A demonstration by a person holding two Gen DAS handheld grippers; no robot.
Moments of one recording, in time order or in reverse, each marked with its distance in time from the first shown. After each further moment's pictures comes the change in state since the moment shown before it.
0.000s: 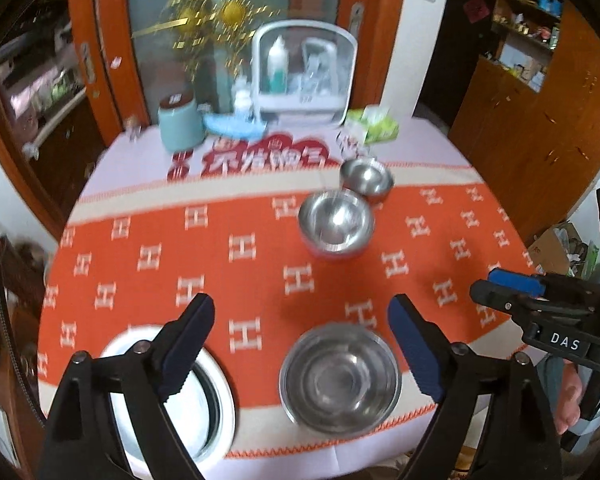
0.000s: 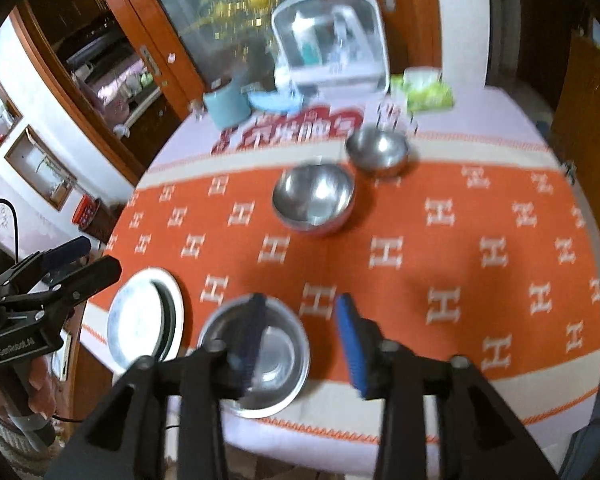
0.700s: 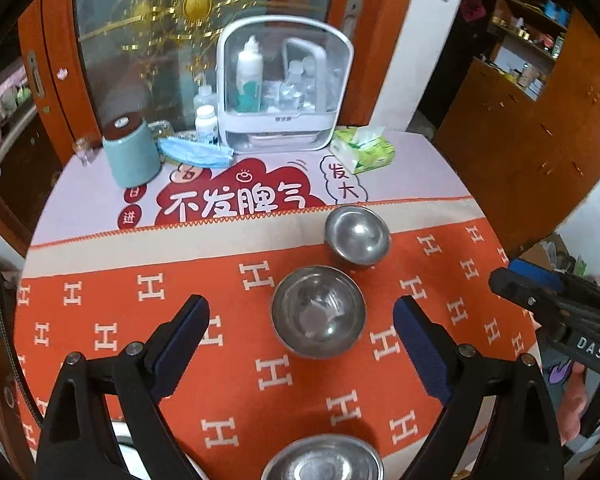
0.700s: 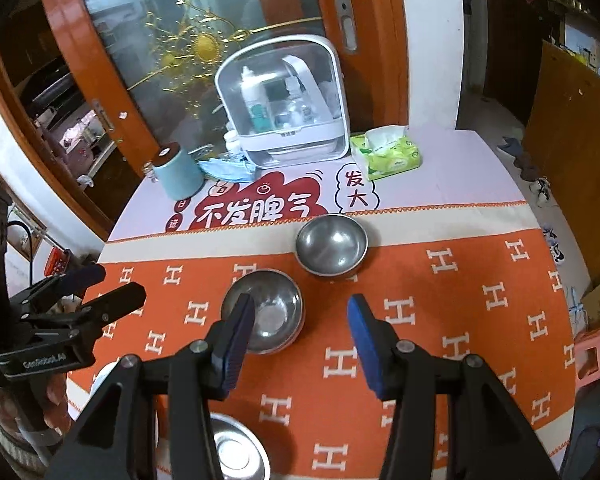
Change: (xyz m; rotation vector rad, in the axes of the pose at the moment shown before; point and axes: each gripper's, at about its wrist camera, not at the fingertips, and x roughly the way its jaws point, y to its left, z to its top) left arm 0.119 0.002 0.131 -0.025 0.072 -0.085; right arm 0.032 -0.047 0.126 0.077 -0.072 -0.100
